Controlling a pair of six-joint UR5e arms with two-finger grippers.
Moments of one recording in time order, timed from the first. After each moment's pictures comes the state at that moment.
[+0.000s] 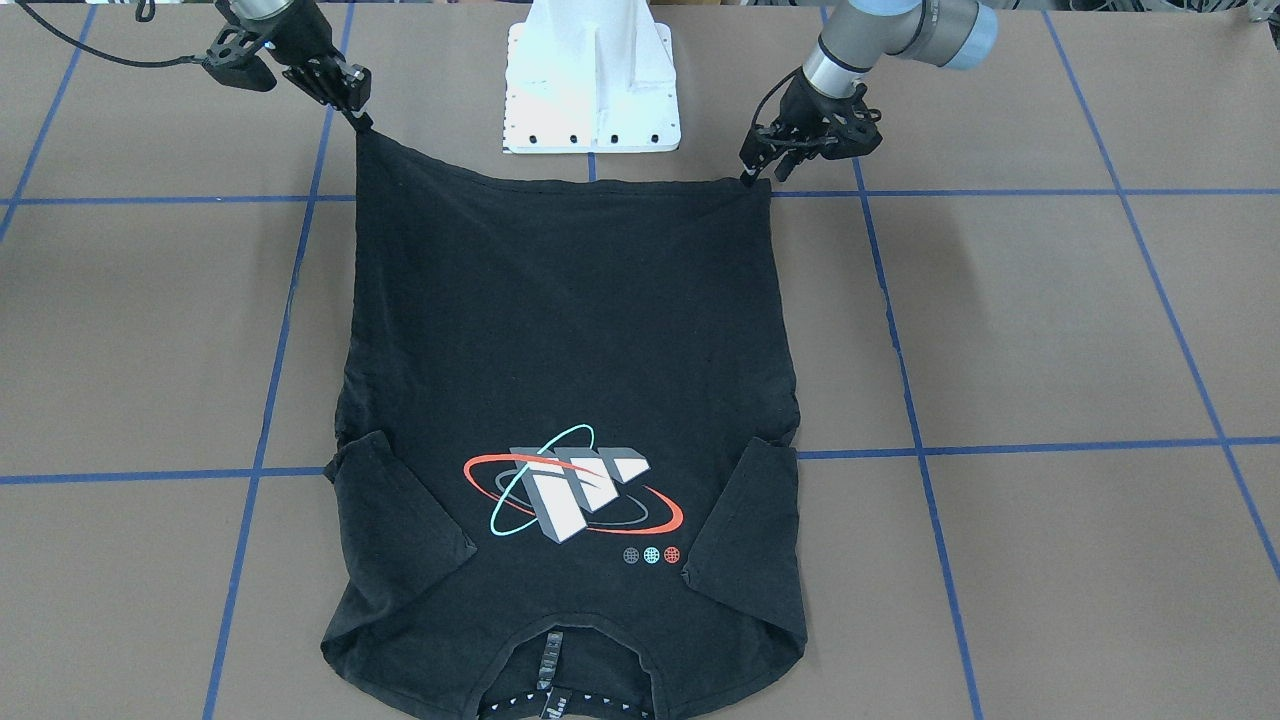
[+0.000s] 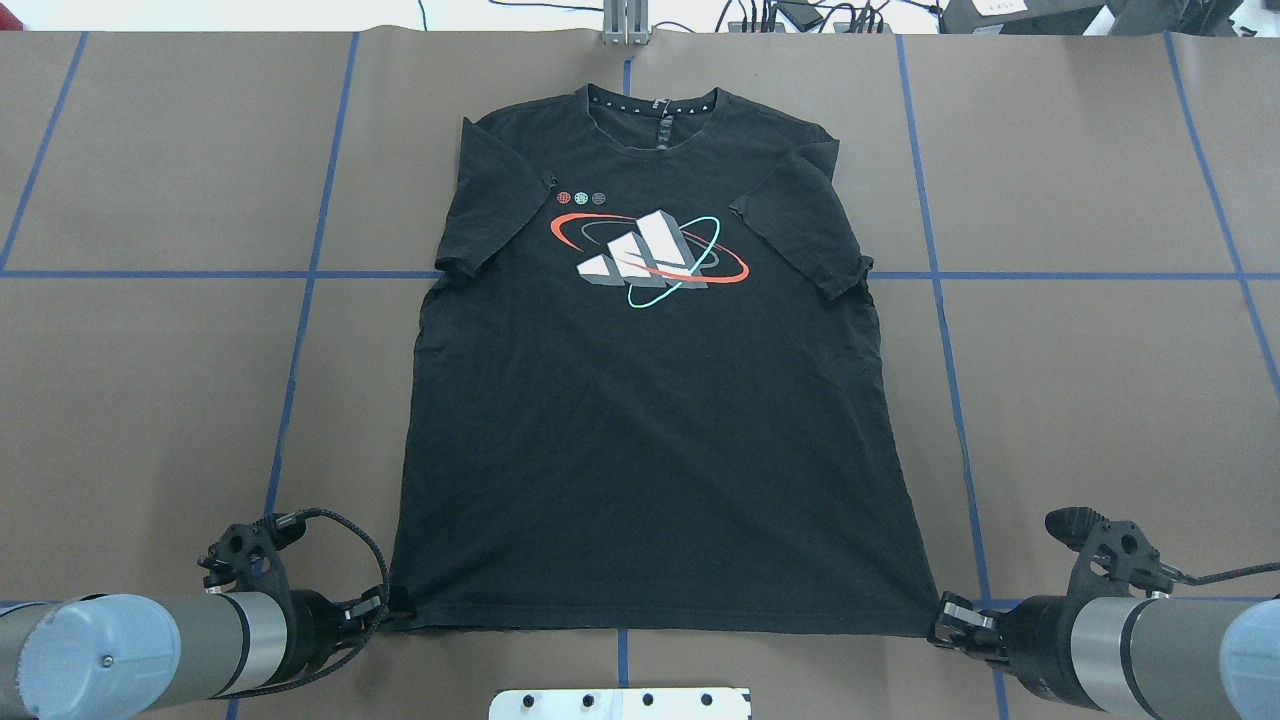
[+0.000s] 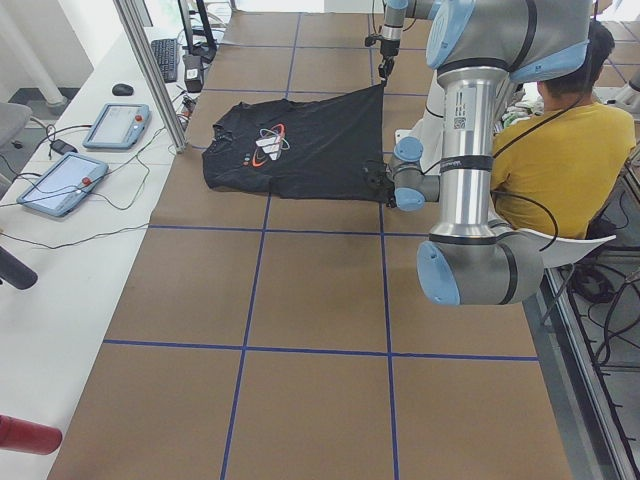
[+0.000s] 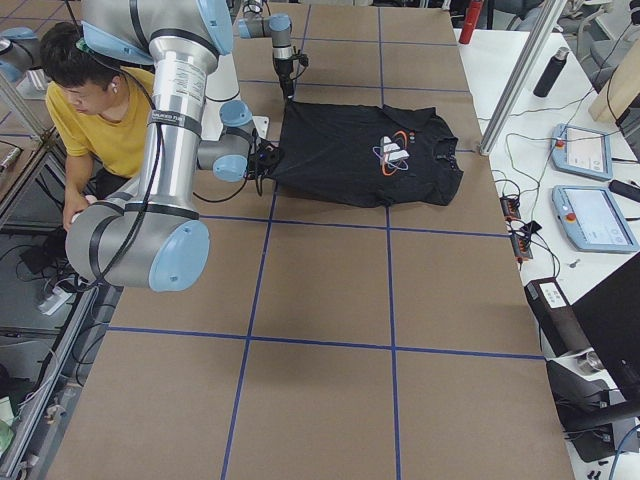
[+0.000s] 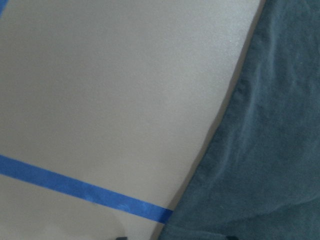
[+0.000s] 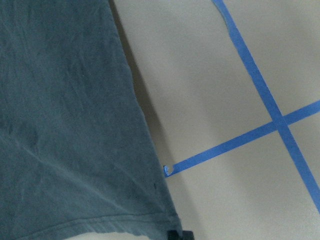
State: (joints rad) left arm -0.12 -1.53 -2.00 -2.27 -1.58 -1.91; right arm 0.10 -1.88 2.32 -0.98 1.58 1.99
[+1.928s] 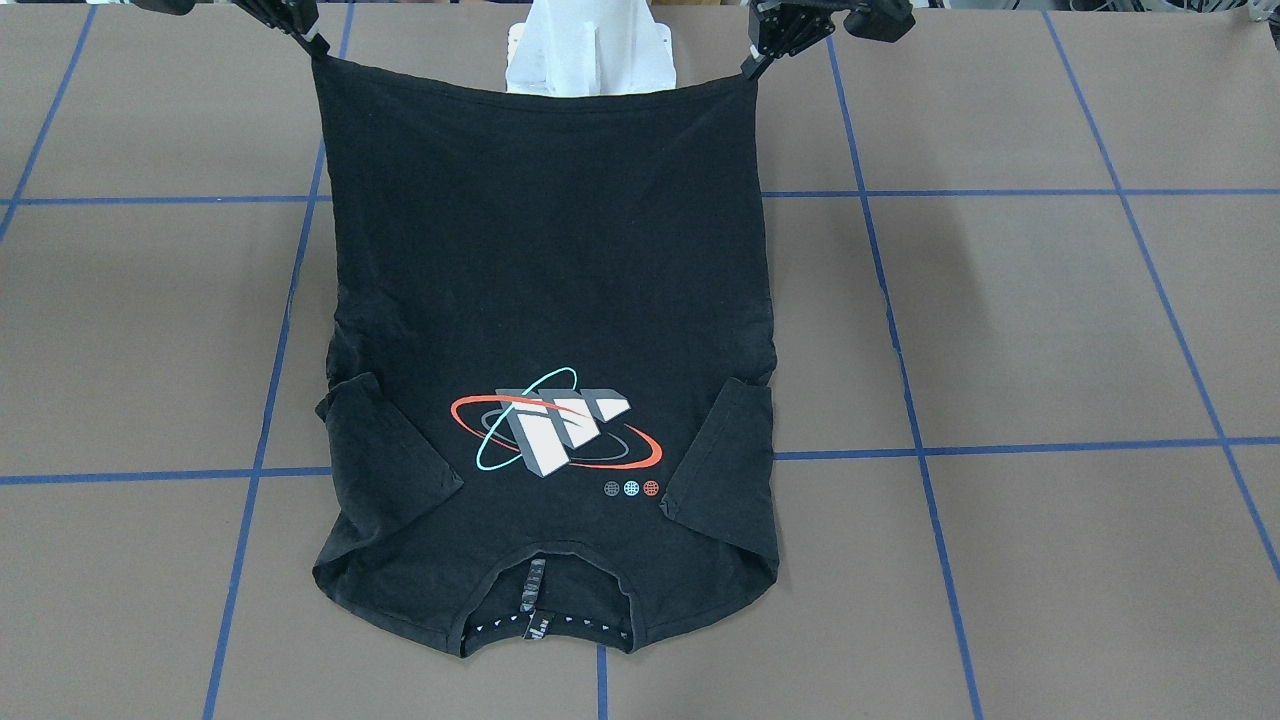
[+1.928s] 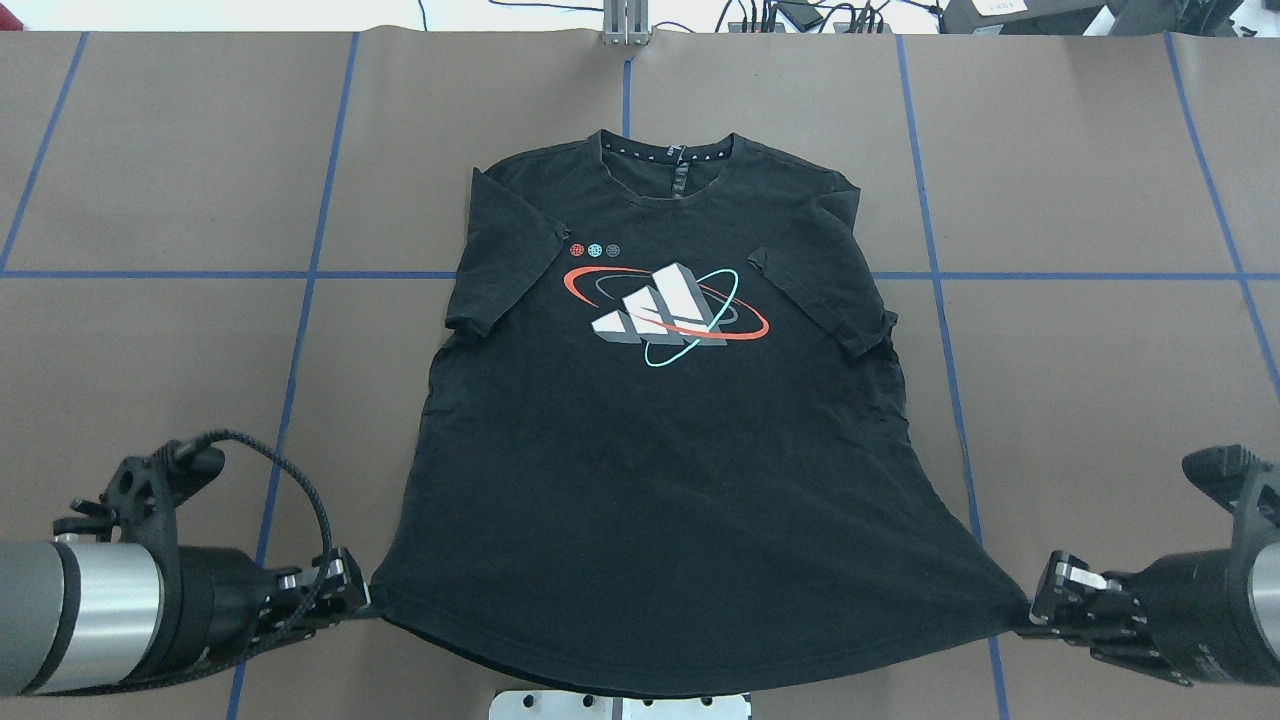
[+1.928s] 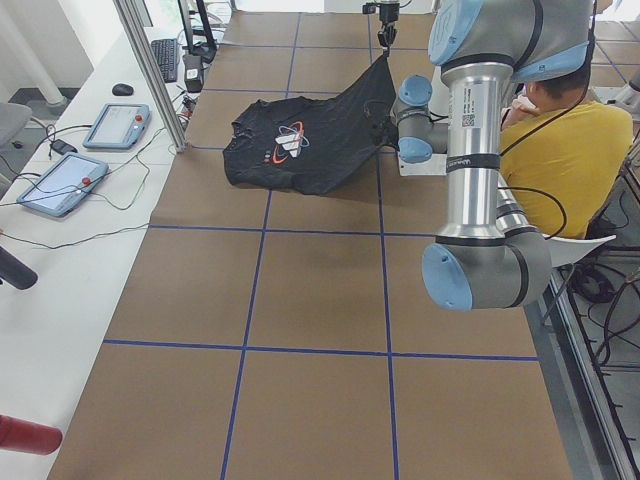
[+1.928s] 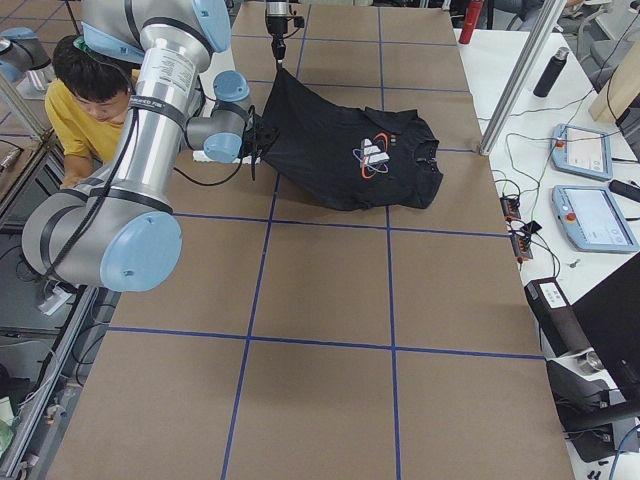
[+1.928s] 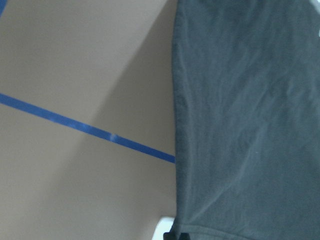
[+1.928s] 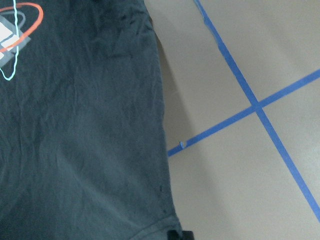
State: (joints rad) left arm -0.27 -1.54 -2.40 -2.08 -1.74 -1.89; right arm 0.34 -1.98 2.53 -1.05 1.86 1.97
